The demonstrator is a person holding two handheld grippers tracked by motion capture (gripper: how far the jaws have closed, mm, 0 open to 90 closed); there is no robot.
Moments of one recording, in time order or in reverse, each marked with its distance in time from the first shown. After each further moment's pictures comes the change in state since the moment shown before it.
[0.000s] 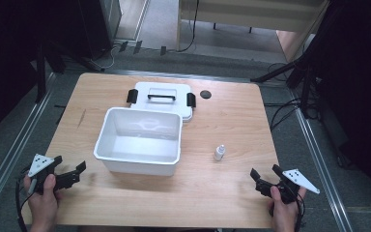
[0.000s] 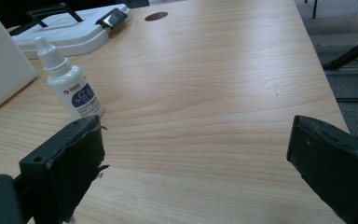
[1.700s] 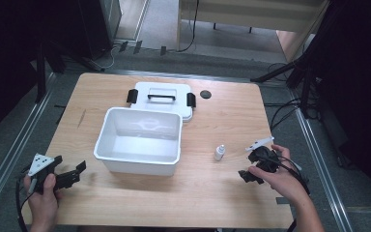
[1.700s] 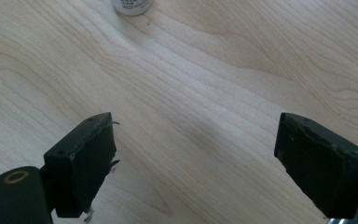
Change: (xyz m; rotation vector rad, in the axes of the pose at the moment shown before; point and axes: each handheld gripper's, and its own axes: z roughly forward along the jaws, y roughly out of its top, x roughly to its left) left arm 0.000 0.001 0.001 0.001 -0.001 -0.002; right arm 0.057 0.086 0.055 0.792 0.045 -0.520
